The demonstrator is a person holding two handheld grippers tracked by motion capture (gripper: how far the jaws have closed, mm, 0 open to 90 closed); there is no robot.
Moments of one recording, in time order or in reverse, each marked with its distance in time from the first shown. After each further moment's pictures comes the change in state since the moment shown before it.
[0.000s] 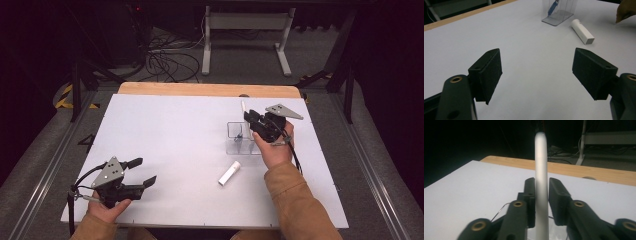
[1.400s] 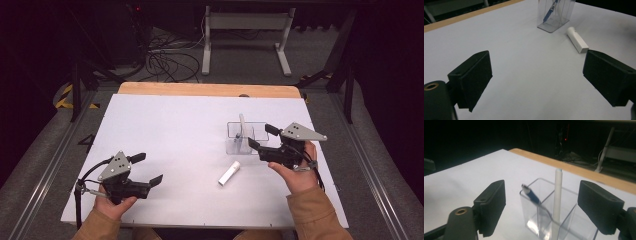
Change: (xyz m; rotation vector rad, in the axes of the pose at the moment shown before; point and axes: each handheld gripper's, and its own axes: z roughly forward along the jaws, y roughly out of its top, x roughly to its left) left arm -0.007 0.021 0.012 0.006 -0.028 -0.018; right arm 0.009 -0.015 -0.080 0.024 0.179 -0.172
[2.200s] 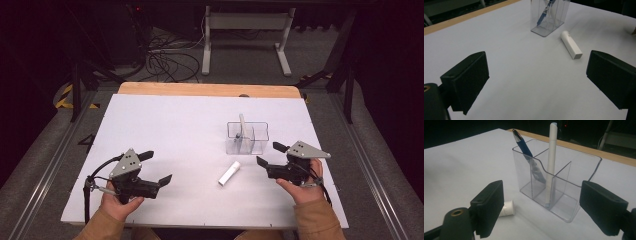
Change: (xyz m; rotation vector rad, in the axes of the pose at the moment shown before) left arm -0.014 0.020 0.011 0.016 -0.011 0.014; right arm -0.011 -0.050 -0.014 0.066 -0.009 -0.011
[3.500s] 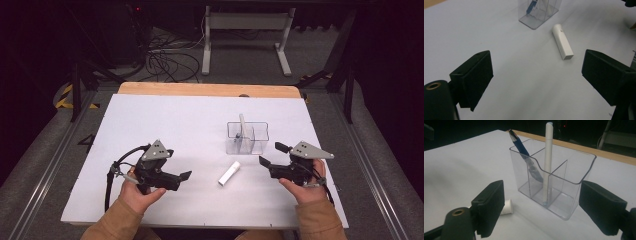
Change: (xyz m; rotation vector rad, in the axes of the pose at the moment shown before) left arm -0.022 0.045 0.045 0.224 -0.039 -0.058; right arm -0.005 -0.002 -0.004 -0.009 -0.002 0.013
